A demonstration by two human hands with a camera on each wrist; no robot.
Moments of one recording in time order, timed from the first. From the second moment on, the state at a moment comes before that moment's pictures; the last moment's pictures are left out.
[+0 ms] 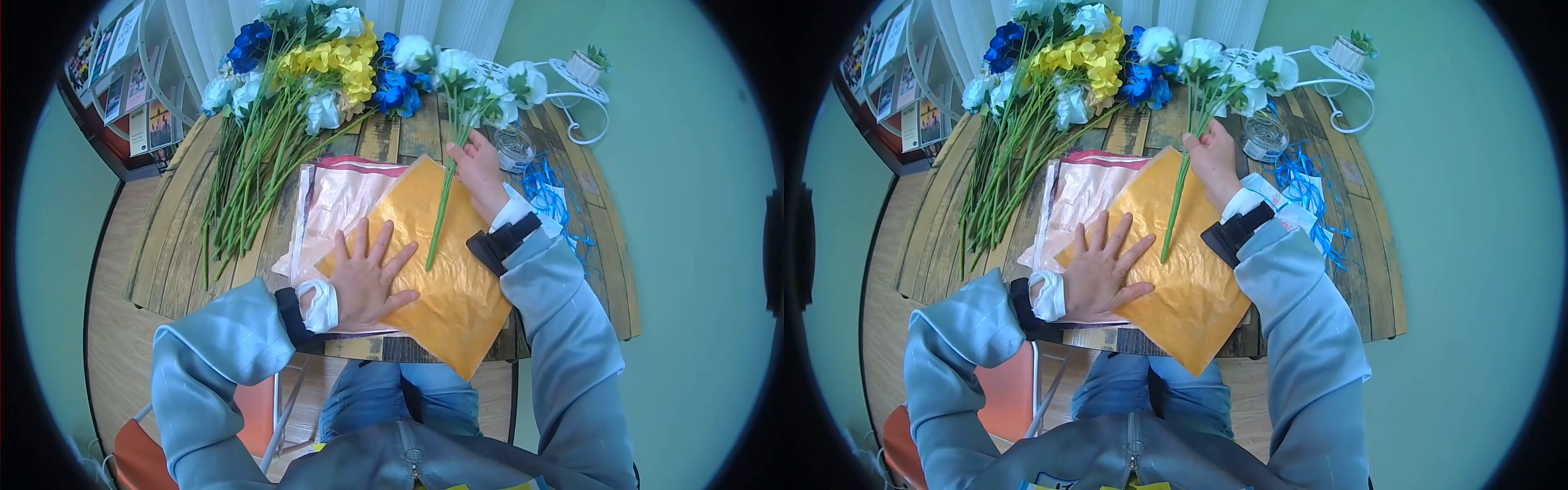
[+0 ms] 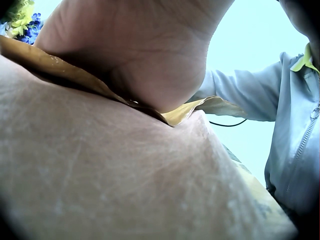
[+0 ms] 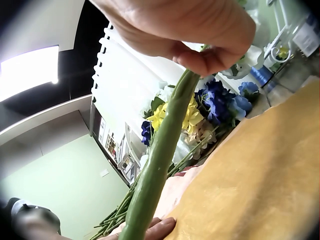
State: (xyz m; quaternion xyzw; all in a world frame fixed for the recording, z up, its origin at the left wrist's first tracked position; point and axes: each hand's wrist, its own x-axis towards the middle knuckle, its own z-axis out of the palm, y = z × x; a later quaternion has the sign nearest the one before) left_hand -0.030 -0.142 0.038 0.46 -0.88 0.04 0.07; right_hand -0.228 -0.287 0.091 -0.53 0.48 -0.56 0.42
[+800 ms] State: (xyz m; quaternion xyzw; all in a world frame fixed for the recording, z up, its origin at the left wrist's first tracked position) left_hand -0.016 -0.178 0.094 0.42 -0.88 -0.18 -0.07; right_hand -0.229 -0.287 0.078 -0.55 0.60 -0.44 0.38
